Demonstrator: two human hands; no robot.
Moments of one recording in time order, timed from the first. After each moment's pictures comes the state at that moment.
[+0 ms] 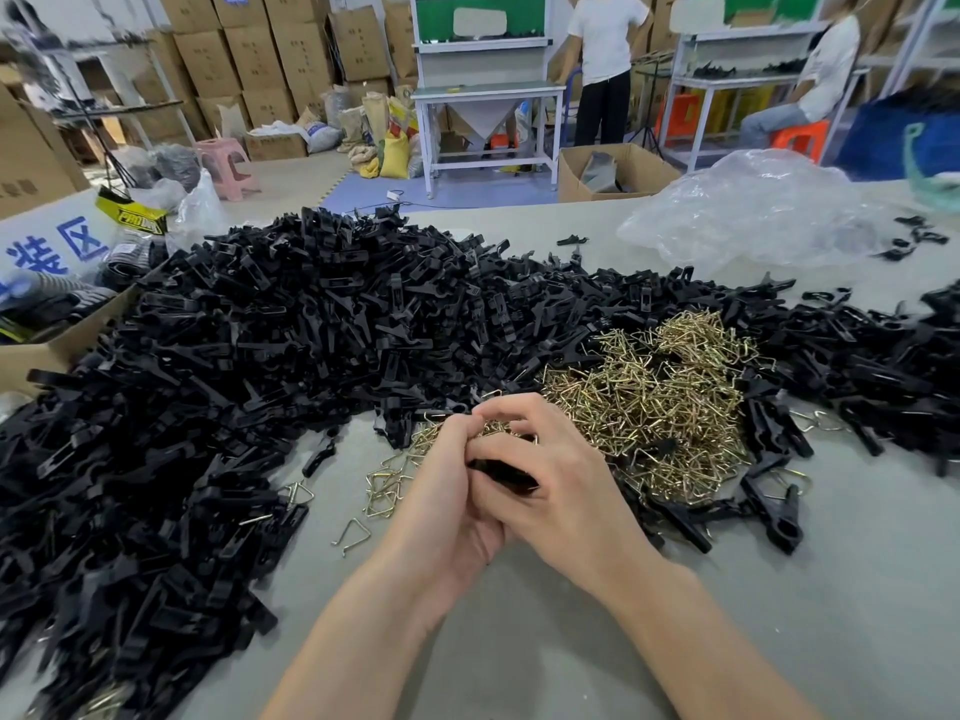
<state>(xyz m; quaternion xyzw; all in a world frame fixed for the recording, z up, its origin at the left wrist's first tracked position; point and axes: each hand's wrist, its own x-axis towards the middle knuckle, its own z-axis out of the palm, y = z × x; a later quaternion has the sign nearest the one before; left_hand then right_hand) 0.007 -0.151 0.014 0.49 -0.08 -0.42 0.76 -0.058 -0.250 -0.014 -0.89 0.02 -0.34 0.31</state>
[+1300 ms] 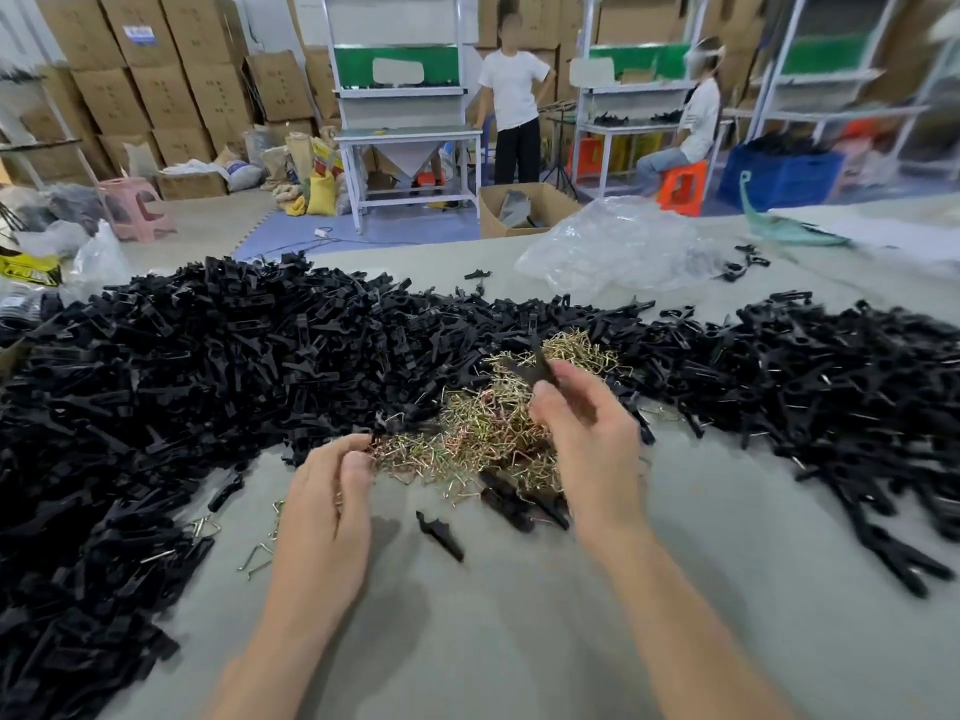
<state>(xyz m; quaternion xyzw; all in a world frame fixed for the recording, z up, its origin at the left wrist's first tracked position) -0.007 -0.128 -0.012 0.80 -0.31 0.05 0.52 -0.127 -0.306 0.017 -0.62 0.25 -0.47 0.58</state>
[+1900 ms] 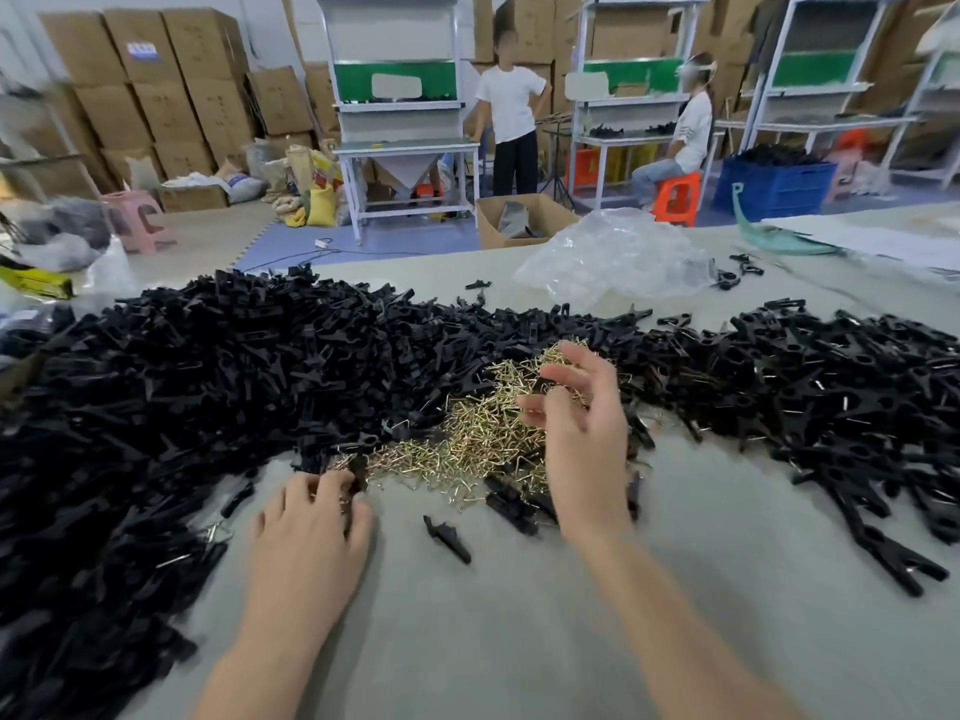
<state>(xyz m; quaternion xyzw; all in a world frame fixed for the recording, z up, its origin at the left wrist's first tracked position) 0.007 -0.113 -0.016 0.94 -0.28 0.10 0.17 -0.120 -0.290 0.032 -0.59 0.22 -0.51 0.58</state>
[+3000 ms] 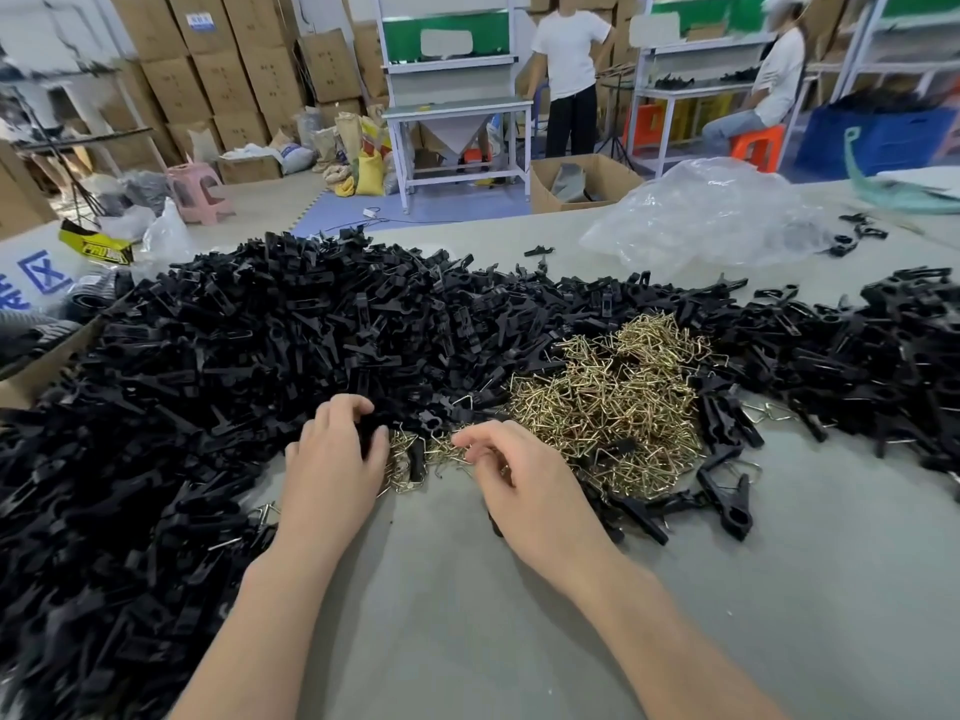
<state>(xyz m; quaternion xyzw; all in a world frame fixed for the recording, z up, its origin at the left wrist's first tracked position) 0.093 -0.126 -0.022 0.92 -0.28 0.10 0.27 -0.060 -0.256 -0.024 -0.85 0.15 -0.25 0.43</state>
